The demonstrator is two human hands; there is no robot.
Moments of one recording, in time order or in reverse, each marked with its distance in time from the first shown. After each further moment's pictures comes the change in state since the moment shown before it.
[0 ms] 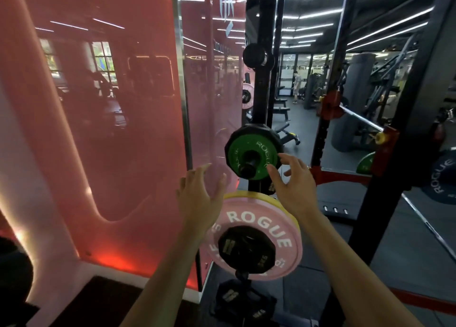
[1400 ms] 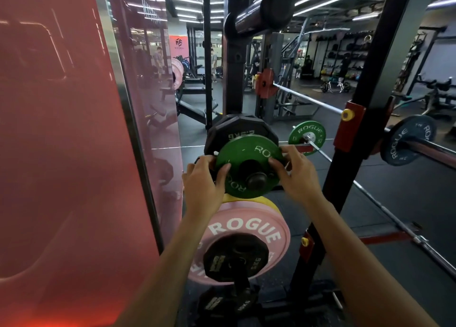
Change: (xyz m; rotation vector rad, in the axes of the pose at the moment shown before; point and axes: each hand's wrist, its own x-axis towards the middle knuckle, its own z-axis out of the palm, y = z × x) left_hand 0.114 -0.075 0.118 -0.343 -0.277 0.186; right_hand 0.049 0.048 0.071 -0.352 0.055 0.092
